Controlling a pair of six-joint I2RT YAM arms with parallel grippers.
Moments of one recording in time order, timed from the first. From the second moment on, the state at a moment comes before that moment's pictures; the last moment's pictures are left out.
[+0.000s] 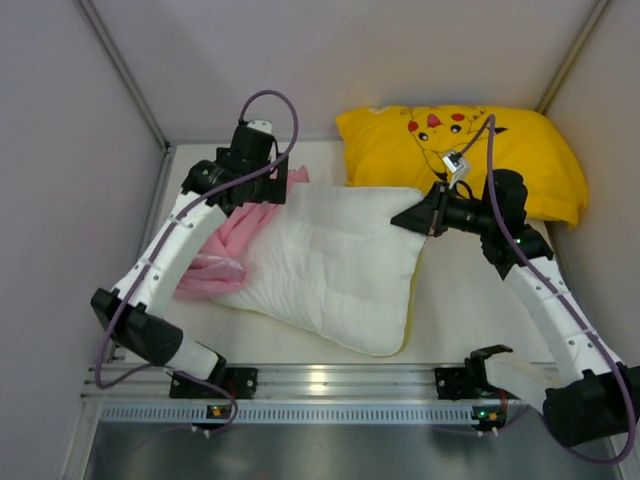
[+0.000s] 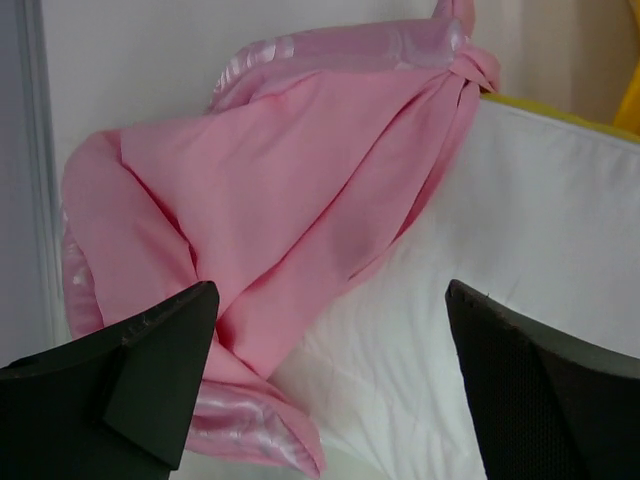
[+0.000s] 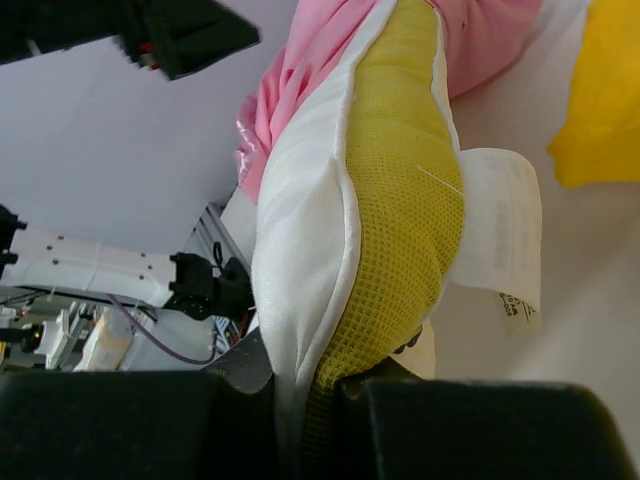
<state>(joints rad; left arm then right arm) -0.48 1.45 1.66 -0.98 -0.39 -0.26 0.22 1.05 0.97 -0.24 -0.82 0.55</state>
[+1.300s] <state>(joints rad) -0.07 1.89 1.69 -0.90 -0.46 -0.29 0.30 0.93 0.96 -0.25 -0.82 0.55</state>
